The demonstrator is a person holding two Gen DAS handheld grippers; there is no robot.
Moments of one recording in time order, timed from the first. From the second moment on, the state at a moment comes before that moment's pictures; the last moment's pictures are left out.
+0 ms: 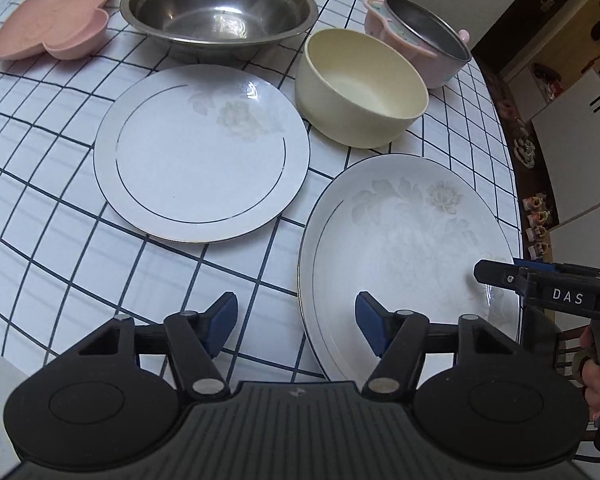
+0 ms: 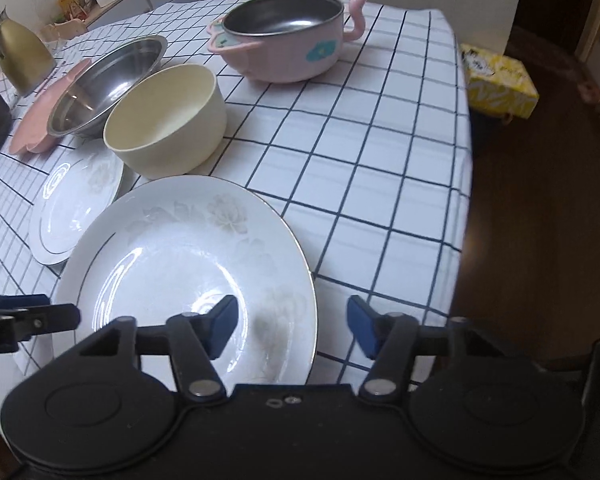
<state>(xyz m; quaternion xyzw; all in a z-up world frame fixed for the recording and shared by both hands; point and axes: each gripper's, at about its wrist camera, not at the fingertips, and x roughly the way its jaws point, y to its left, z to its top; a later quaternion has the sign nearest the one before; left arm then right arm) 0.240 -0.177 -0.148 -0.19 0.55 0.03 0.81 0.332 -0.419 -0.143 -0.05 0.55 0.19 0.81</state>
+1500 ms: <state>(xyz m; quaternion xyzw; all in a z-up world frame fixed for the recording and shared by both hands) 0.145 -0.119 -0.143 -0.18 0.58 0.01 0.80 0.212 -0.381 -0.145 0.02 0.58 0.23 0.78</state>
